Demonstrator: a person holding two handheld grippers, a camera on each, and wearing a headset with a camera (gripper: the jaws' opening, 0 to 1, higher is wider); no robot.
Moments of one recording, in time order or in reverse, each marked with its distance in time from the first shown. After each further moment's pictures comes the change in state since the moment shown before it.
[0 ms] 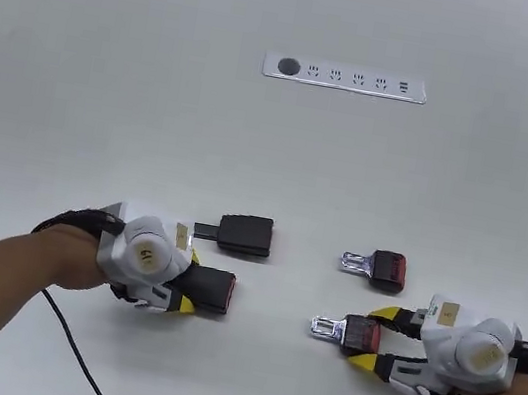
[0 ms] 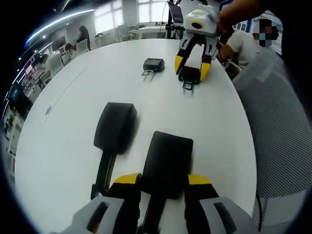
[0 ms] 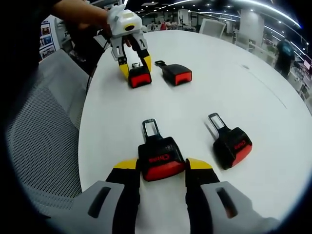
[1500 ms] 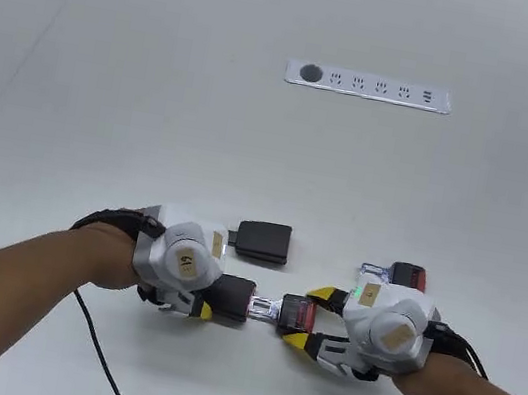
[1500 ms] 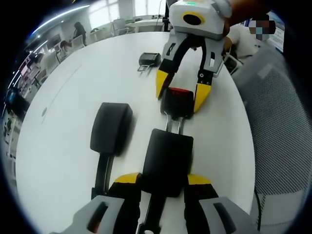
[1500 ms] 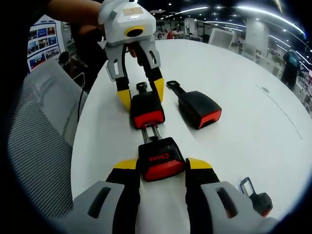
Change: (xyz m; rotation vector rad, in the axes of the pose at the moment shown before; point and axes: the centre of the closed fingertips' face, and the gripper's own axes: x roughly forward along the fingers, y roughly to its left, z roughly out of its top) left arm 0.002 -0.002 -0.001 0.018 0.069 -0.016; right arm 0.073 0.028 0.076 -0.062 -0.094 0.050
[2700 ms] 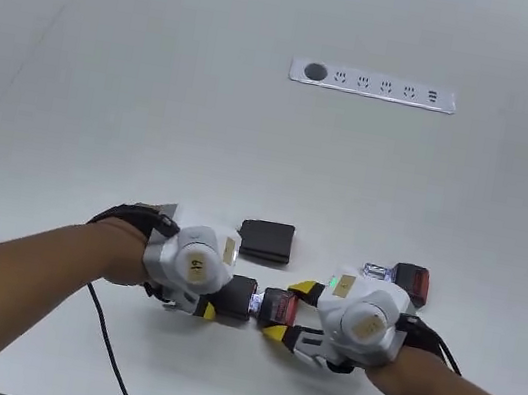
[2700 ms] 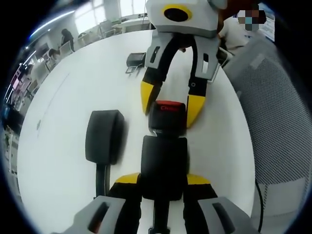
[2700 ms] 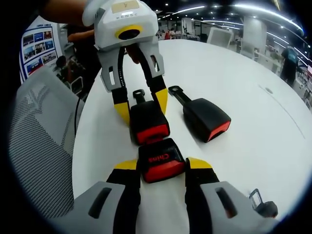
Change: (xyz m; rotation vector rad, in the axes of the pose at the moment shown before) left arm 0.002 -0.005 0.004 0.103 0.034 -0.041; right arm 0.020 0.006 0.016 0.034 0.003 -0.009
